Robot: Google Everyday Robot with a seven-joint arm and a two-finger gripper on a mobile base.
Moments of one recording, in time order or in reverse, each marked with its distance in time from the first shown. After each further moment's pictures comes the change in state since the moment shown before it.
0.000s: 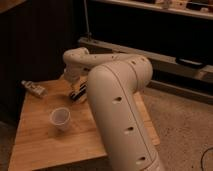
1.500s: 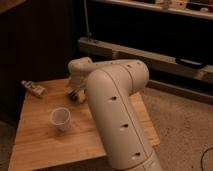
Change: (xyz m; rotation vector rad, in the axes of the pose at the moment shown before) arm 0.019 0.031 0.057 -0.047 0.010 0.050
